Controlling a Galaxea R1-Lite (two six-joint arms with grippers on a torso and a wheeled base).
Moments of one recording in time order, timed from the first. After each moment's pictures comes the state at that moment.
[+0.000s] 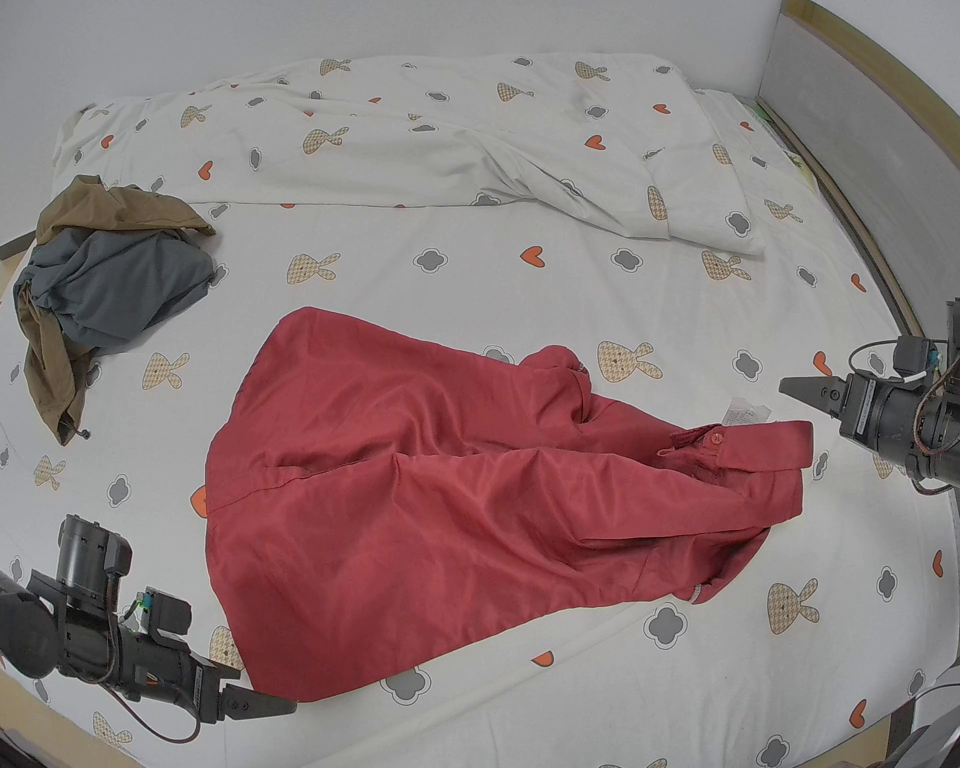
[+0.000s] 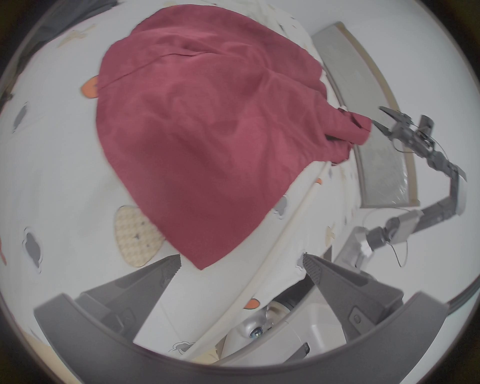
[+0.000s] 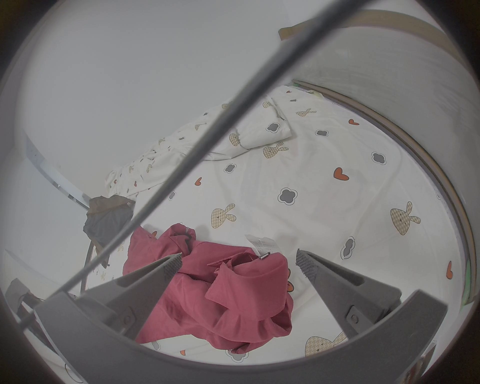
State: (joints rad) left arm -0.06 1.52 -0.32 -0.11 -0.57 0.12; right arm 0.19 1.35 -0.77 -0.20 0.06 0.41
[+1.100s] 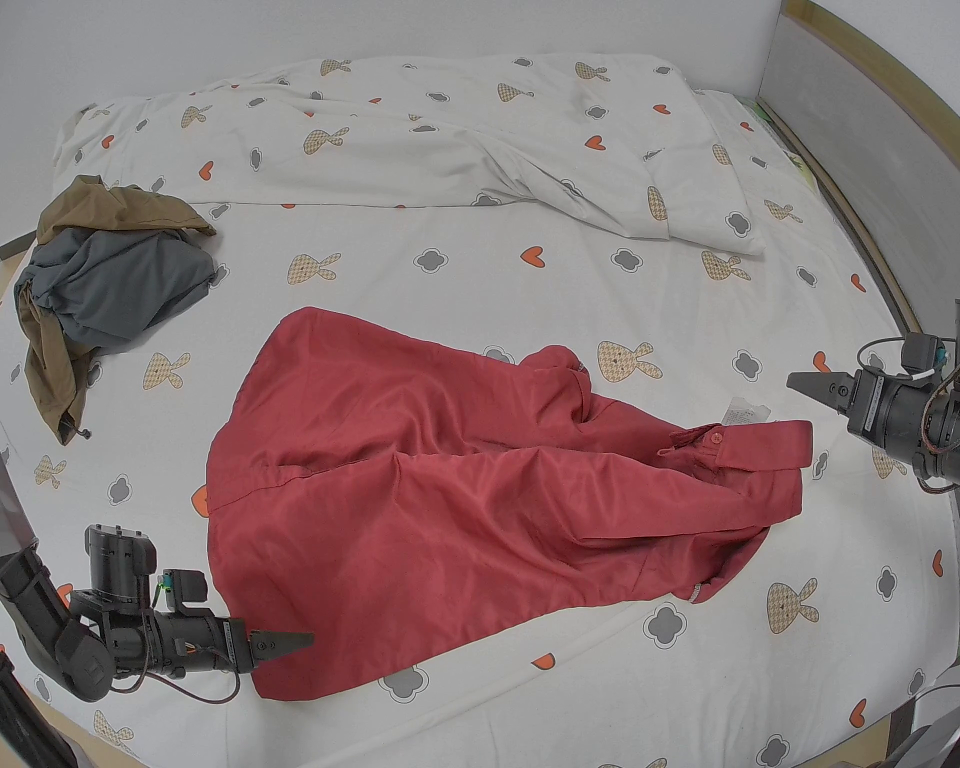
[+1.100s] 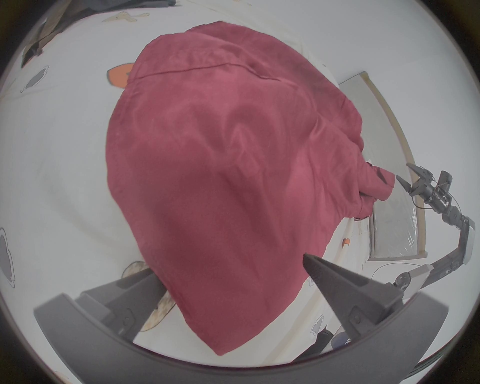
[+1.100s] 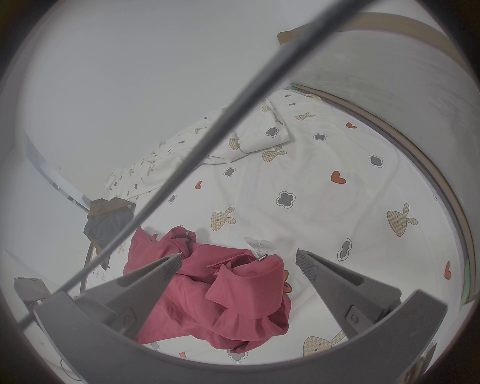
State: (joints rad) left arm -0.04 1.87 -0.15 -0.93 -0.52 -0.21; right arm 0.18 1.33 -0.77 -0.20 0.06 0.41
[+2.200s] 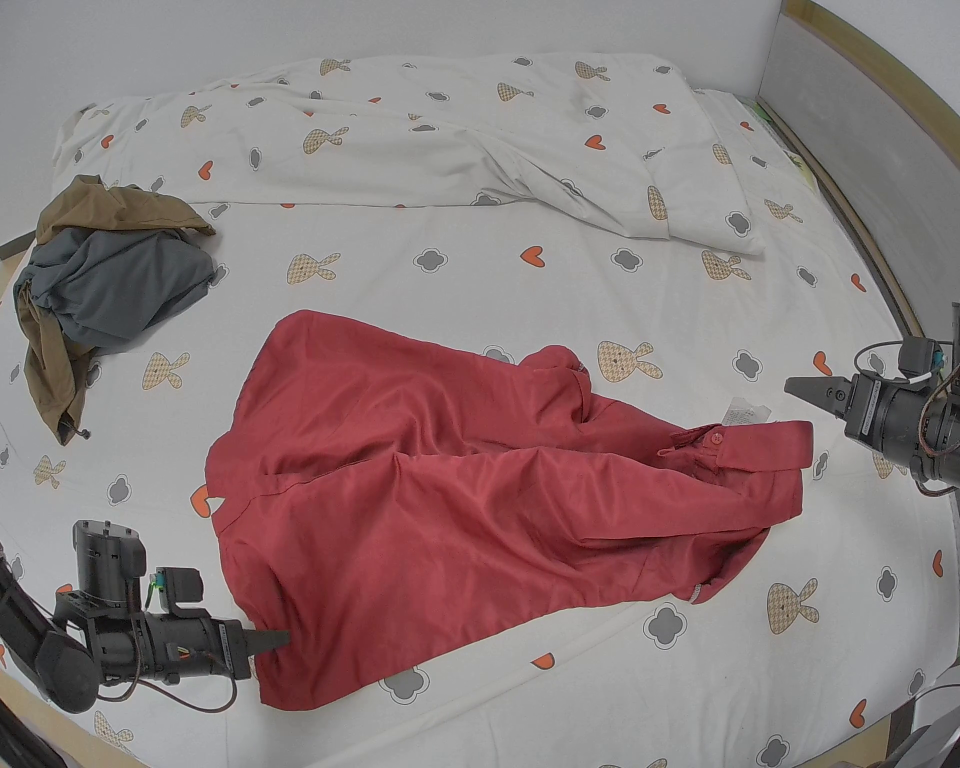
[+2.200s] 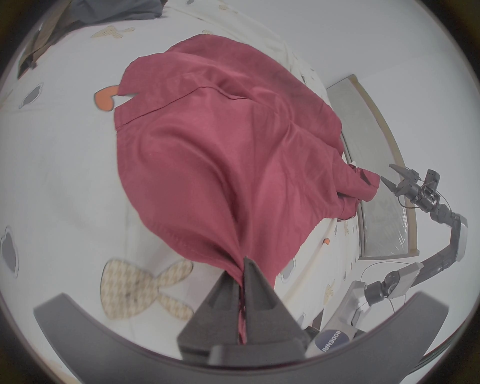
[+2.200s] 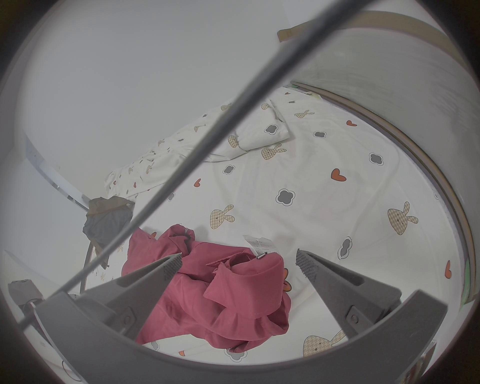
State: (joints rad) left arm -0.11 1.74 -0.14 -0.87 -0.53 -0.26; right arm 0.18 1.33 -0.76 -0.20 0.06 0.41
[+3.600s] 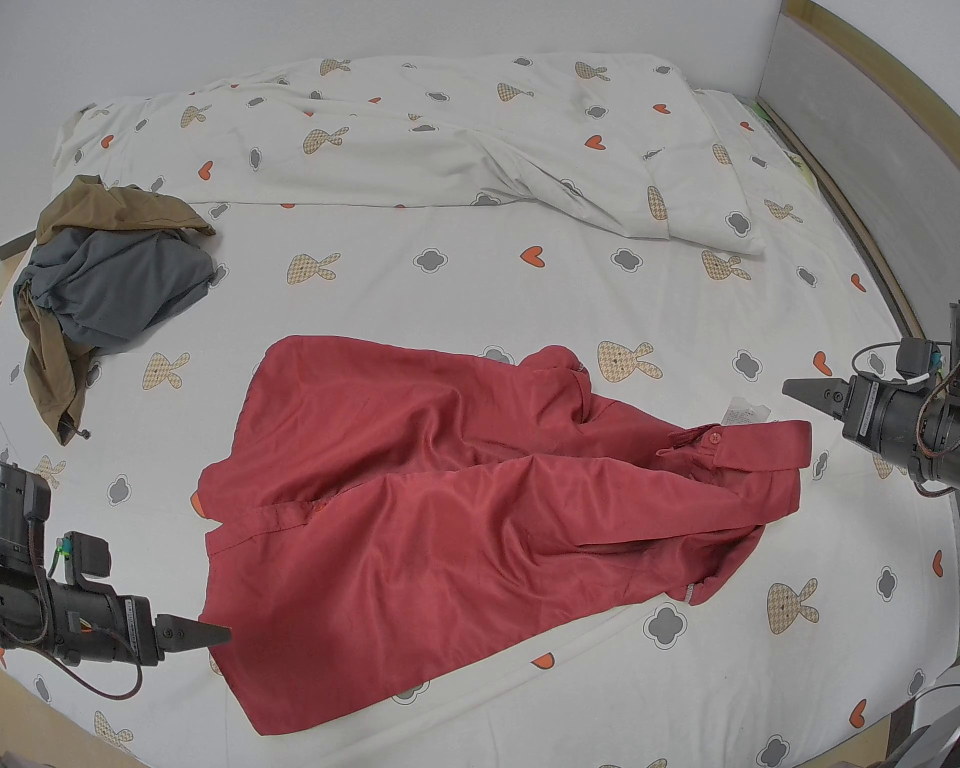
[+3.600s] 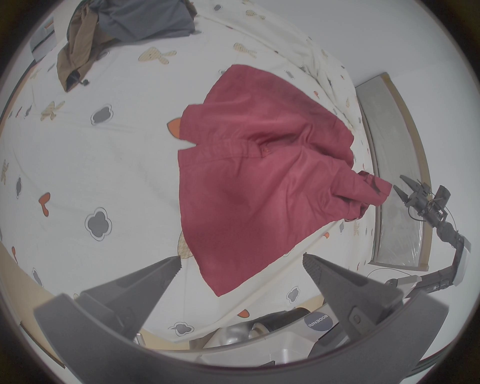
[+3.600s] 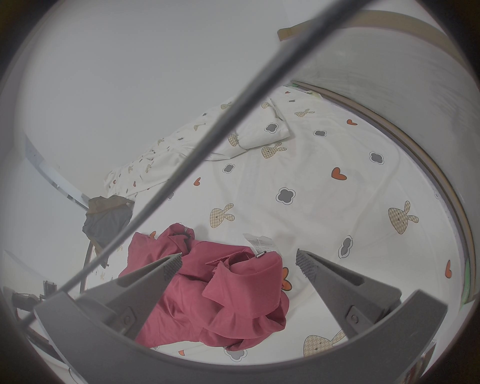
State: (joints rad) left arm 0.04 1.25 -0.50 0.19 -0.43 -0.16; right arm 0.18 1.34 -0.76 -0.20 0.06 0.41
